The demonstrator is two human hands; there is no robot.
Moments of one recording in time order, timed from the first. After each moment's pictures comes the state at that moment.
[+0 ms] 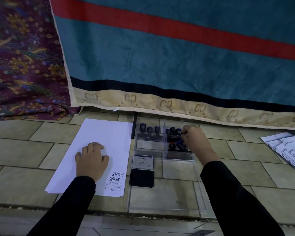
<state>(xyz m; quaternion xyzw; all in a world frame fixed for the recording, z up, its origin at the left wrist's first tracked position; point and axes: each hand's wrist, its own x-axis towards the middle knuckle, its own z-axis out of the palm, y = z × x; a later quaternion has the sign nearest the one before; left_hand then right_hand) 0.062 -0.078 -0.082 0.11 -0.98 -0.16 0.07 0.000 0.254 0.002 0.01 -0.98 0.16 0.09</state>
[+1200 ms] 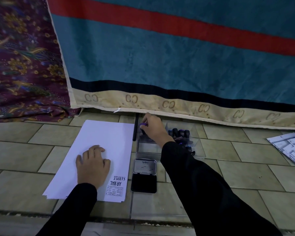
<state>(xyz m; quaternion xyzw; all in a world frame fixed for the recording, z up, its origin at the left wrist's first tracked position) 0.067 -0.075 -0.089 0.10 -0.98 -0.15 0.11 -0.064 0.126 -0.015 0.09 -0.95 0.29 0.04</state>
